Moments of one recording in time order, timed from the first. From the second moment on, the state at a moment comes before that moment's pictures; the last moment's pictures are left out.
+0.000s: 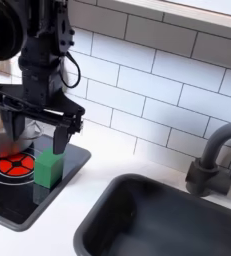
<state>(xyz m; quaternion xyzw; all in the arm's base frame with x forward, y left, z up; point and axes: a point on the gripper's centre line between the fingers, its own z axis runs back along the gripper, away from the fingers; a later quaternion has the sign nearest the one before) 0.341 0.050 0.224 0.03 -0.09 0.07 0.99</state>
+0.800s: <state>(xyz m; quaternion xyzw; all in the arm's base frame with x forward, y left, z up) 0.371 0.051 0.209 0.03 -0.08 0.06 0.99</state>
